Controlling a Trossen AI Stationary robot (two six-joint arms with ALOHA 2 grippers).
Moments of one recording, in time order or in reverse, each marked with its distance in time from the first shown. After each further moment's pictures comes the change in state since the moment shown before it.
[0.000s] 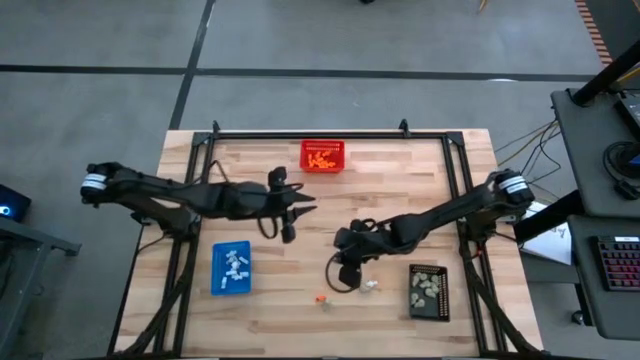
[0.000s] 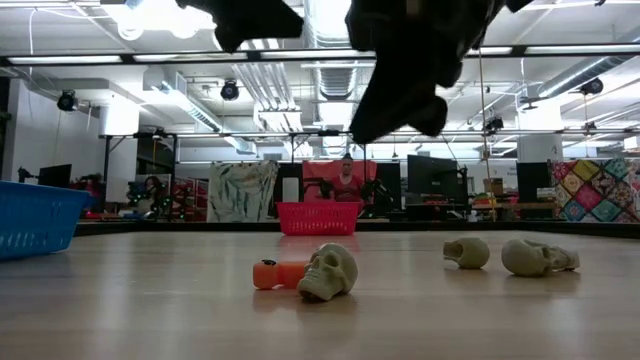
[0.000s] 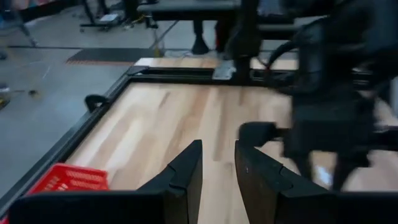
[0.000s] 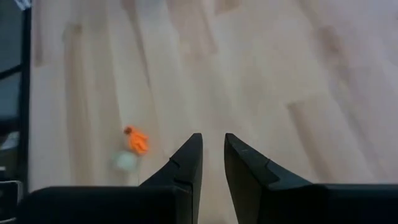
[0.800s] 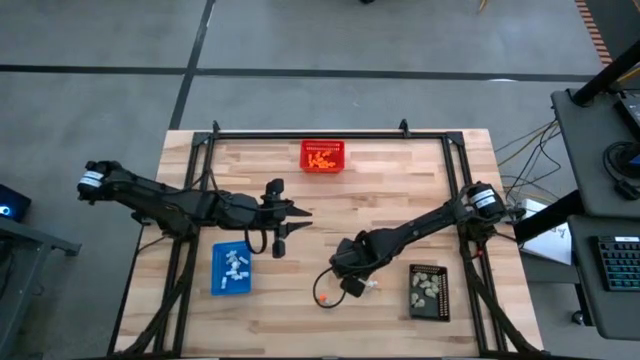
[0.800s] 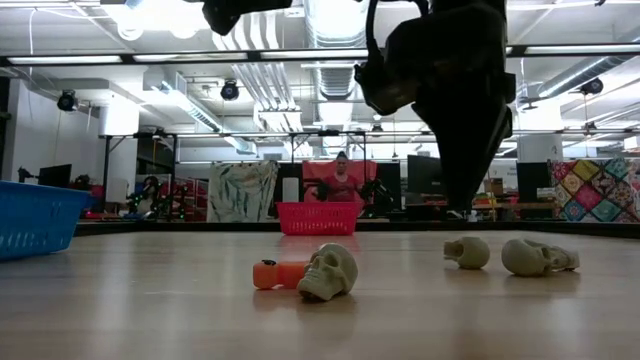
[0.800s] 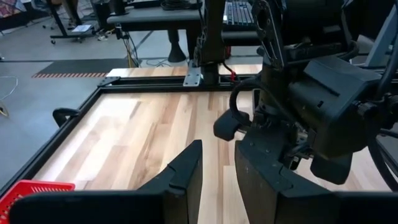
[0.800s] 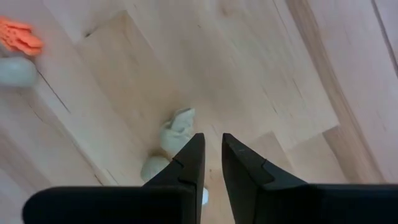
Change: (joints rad) left arm -0.115 -0.040 -0.010 -0.006 -0.001 0.000; right arm 0.048 0.244 0.315 -0.663 -0.101 0.291
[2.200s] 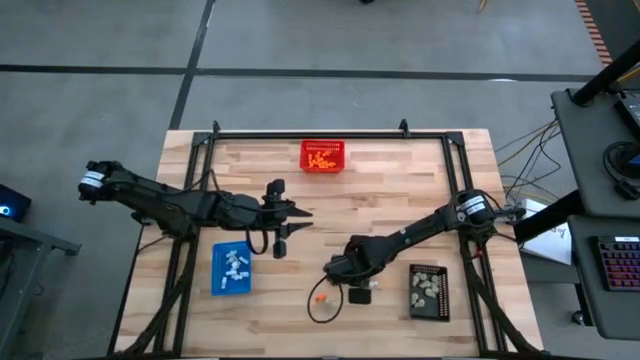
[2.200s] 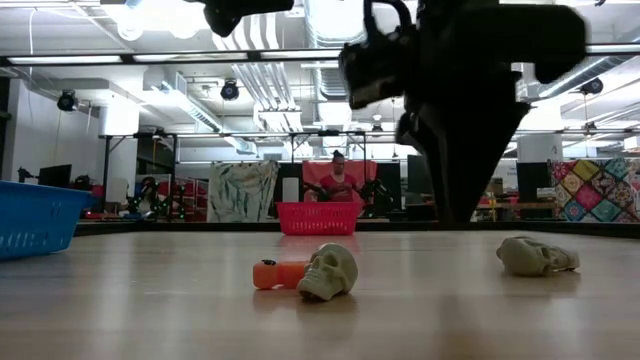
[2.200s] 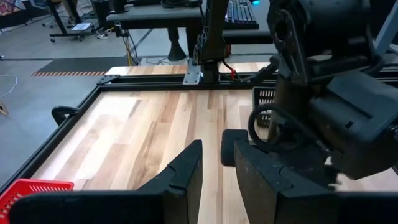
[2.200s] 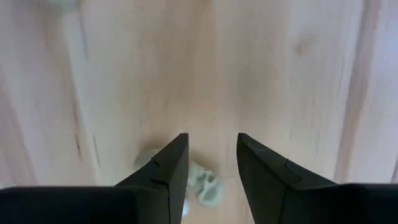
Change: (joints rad) left arm 0.000 0.009 0.000 0.003 0.000 -0.003; right arm 0.028 0.083 0.083 -0.018 -0.001 -0.447
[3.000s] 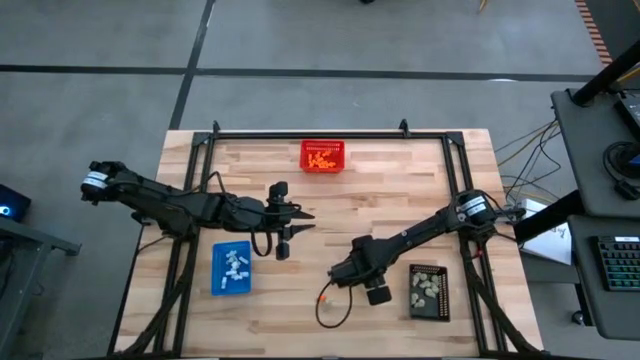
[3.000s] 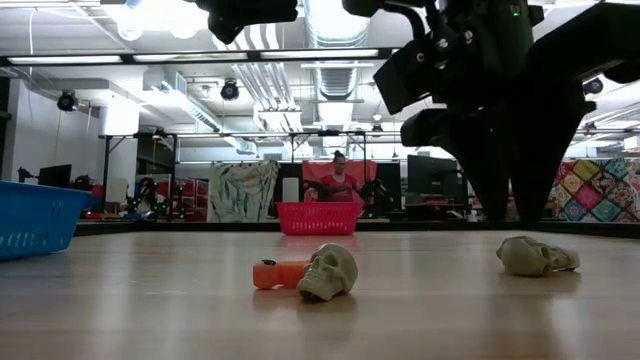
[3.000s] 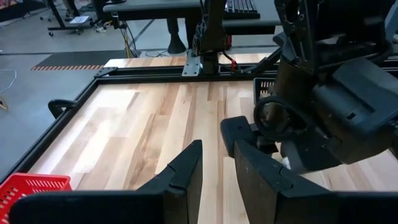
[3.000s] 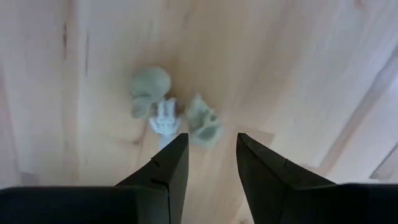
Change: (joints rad) left arm 0.000 0.034 -0.001 0.003 0.000 -0.002; right arm 0.010 -0.002 -0.006 -0.152 -0.036 -0.306
